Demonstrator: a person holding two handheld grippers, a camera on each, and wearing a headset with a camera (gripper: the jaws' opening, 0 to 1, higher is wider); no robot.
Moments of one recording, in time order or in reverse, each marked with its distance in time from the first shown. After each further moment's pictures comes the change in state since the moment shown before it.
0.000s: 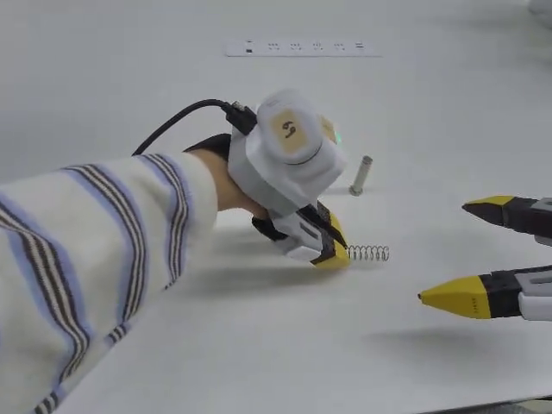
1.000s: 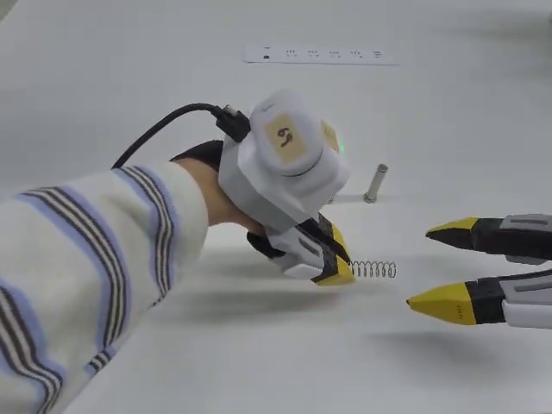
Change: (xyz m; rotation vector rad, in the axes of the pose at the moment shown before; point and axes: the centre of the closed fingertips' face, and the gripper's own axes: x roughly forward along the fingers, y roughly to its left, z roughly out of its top) left arm -0.020 -0.018 0.005 -0.023 -0.007 0.018; right arm 0.024 0.036 0.005 -0.053 0.033 0.179
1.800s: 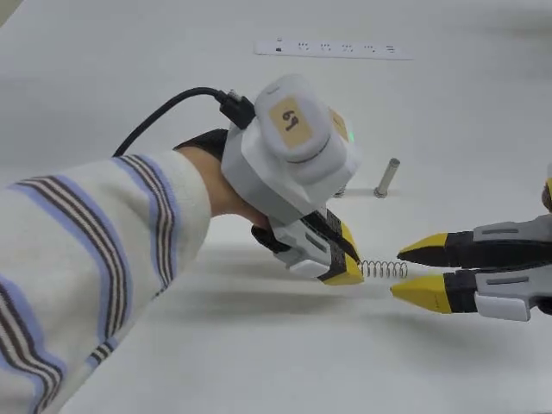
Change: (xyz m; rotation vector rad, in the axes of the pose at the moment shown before) left arm -0.006 -0.008 0.001 -0.013 -0.015 -0.030; right arm 0.021 0.017 0.002 -0.027 0.017 0.100
